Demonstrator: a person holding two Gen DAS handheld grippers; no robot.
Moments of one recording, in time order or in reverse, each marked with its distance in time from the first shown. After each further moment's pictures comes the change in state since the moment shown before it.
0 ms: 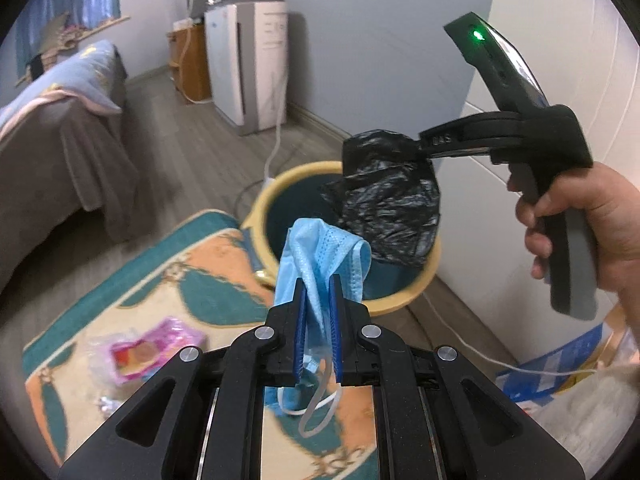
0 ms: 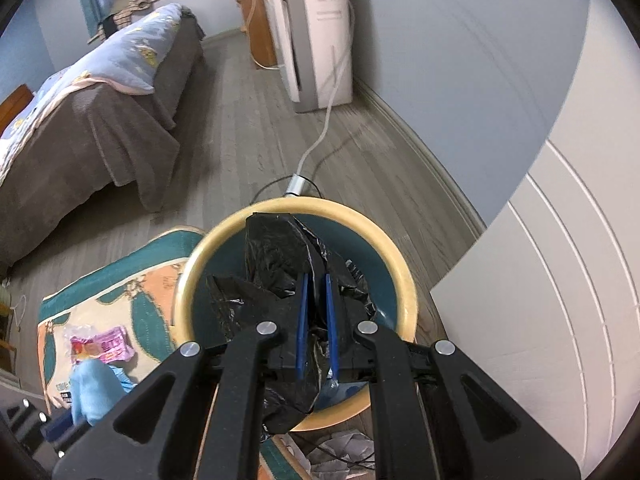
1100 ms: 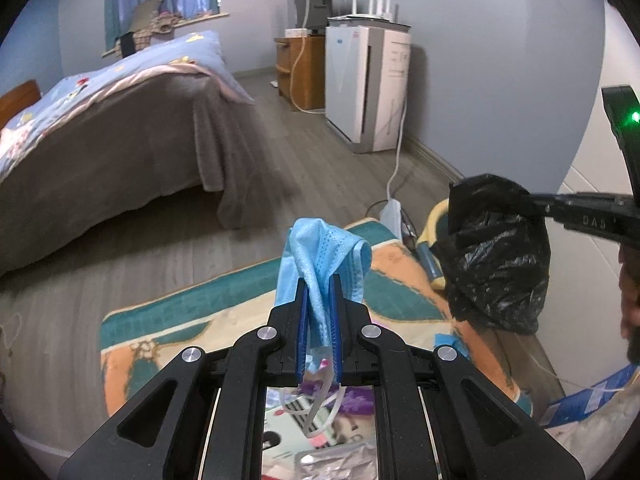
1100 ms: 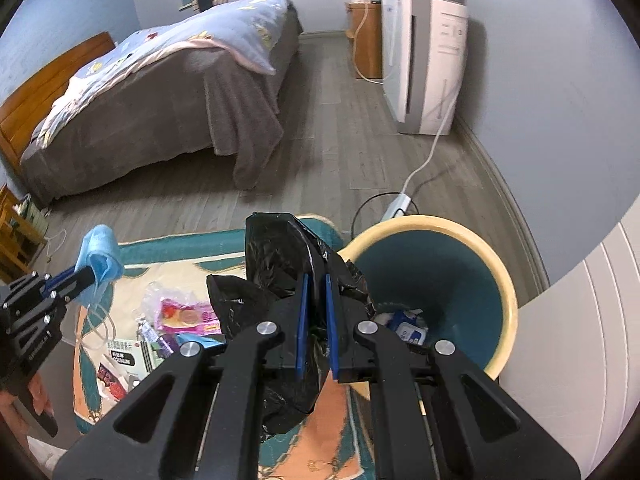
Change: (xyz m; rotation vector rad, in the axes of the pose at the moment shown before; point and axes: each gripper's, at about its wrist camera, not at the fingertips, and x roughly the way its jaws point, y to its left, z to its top) left arm -0.066 0.134 -0.027 -0.175 -0.088 0.267; right arm -0.047 0.134 -0.021 -0.250 -0.045 0.185
